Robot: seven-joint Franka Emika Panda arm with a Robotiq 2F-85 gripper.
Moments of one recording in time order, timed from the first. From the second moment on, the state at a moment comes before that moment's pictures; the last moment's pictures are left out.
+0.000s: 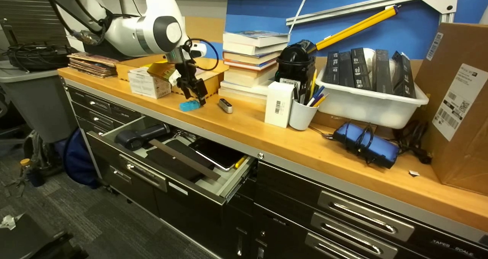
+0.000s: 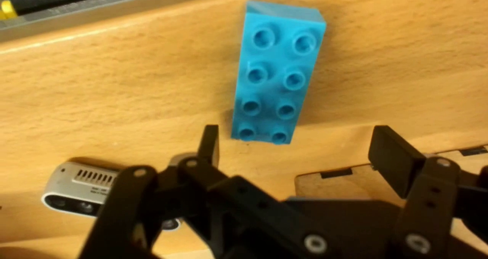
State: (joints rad) arm 0.23 0.39 -0.01 -1.82 -0.23 2.44 0.54
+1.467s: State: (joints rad) arm 0.20 0.22 -0.03 -1.99 -0.30 2.06 0.76
